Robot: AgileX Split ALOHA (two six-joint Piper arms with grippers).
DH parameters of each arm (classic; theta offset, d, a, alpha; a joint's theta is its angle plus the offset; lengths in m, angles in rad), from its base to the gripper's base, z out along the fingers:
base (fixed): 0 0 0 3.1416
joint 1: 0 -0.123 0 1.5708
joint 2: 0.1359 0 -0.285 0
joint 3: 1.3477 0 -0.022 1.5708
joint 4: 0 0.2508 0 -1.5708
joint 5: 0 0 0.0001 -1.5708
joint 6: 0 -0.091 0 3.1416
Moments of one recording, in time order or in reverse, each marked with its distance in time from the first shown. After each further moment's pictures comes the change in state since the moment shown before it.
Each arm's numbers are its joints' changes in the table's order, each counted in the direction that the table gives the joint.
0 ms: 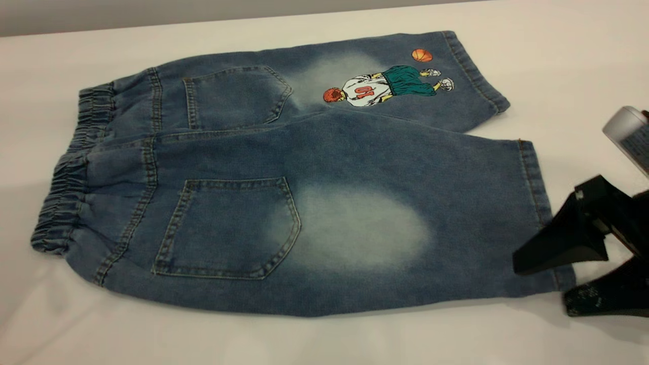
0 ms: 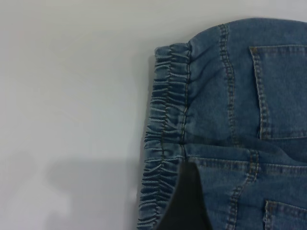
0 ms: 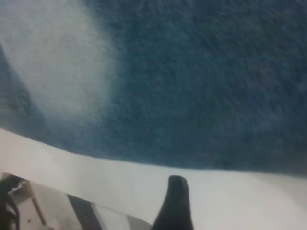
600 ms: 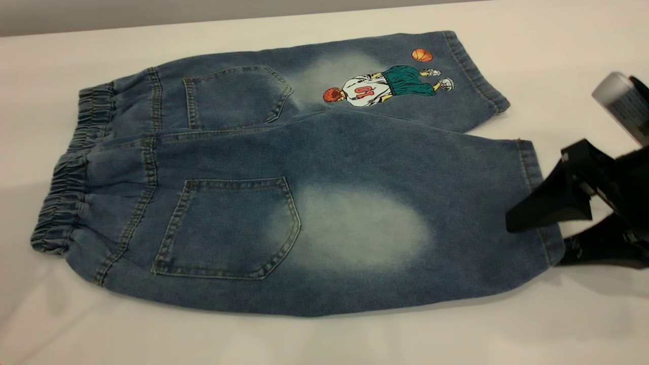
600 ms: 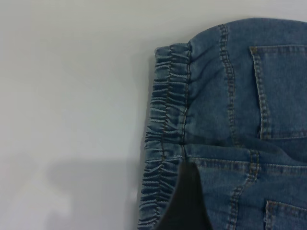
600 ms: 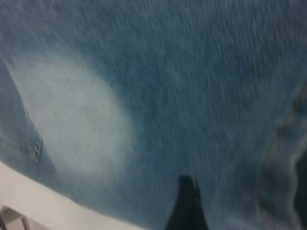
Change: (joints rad) left arm 0.000 0.000 0.000 0.000 -0.001 -0.002; right arm 0.000 0.007 -0.113 0.005 0.003 -0.001
